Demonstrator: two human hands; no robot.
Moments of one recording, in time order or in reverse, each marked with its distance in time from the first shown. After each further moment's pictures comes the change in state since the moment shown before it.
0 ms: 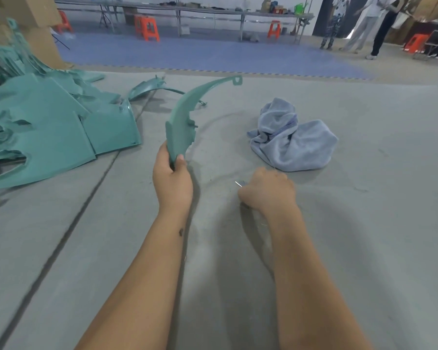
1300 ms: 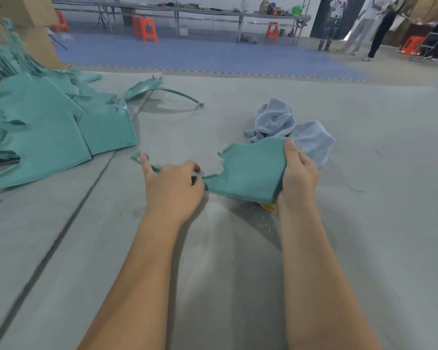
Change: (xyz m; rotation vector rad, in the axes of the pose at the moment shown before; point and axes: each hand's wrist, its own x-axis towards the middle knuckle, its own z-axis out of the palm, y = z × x) left_hand -0.008 0.012 -0.015 1.107 -0.318 0.434; right_hand 0.010 0.027 -0.008 1.849 0.349 0.174
